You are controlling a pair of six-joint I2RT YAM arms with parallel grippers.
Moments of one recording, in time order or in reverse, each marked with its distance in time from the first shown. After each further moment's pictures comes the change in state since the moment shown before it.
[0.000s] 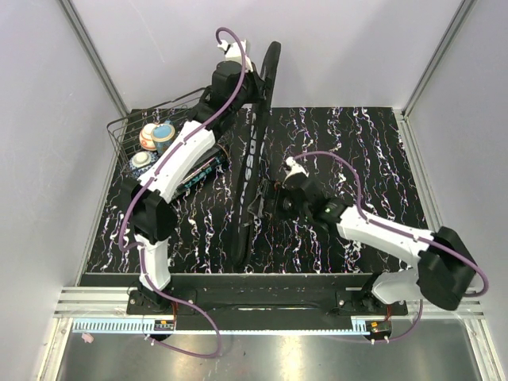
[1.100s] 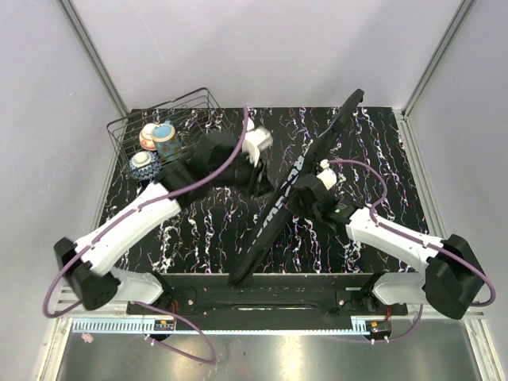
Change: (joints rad) left arm -0.226 -0.550 -0.592 -0.335 0.419 0.177; right arm -0.082 -0.008 -0.009 -0.147 0.323 0.315
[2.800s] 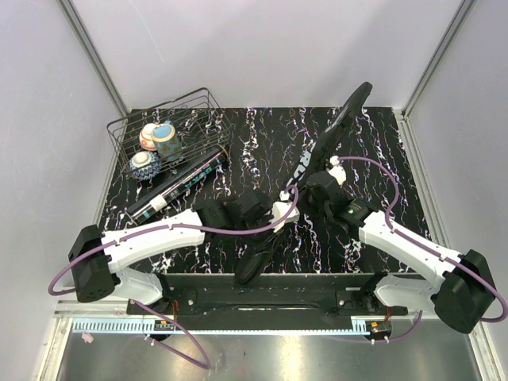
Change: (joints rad) left arm -0.349 -0.042 -0.366 -0.062 -0.126 0.154; right arm -0.052 -0.119 0.002 -0.056 -0.047 -0.048
